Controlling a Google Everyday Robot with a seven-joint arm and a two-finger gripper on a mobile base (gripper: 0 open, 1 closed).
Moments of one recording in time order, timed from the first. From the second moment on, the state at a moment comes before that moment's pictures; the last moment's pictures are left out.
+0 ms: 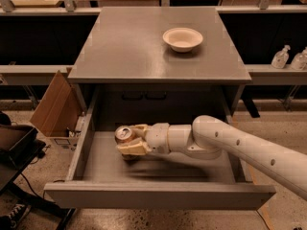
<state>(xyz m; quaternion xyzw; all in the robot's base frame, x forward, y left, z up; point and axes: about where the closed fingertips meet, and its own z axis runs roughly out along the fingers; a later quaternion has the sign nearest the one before) 0.533 0.084 0.689 -0.48 0.62 0.41 0.46</state>
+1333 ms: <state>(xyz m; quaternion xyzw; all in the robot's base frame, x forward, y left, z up) 0.530 0.093 0.688 -0.49 0.62 0.41 0.46</state>
